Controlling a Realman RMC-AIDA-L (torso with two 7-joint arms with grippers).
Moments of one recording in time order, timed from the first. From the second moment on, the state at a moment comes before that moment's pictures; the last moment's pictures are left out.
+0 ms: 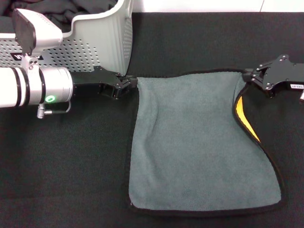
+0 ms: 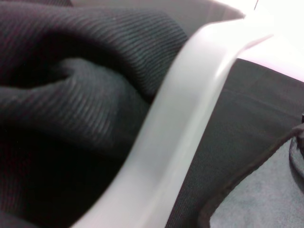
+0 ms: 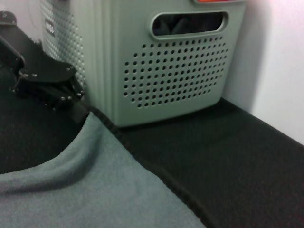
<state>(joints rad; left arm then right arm) -0.63 -2.06 0.87 0.53 1.95 1.15 -1.50 0.66 1.96 -1.03 -0.53 1.36 1.14 -1.93</state>
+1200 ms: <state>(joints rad) -0.62 -2.07 0.87 0.52 1.93 1.15 -1.50 0.68 1.93 -1.04 -0.61 1.24 1.18 -1.94</state>
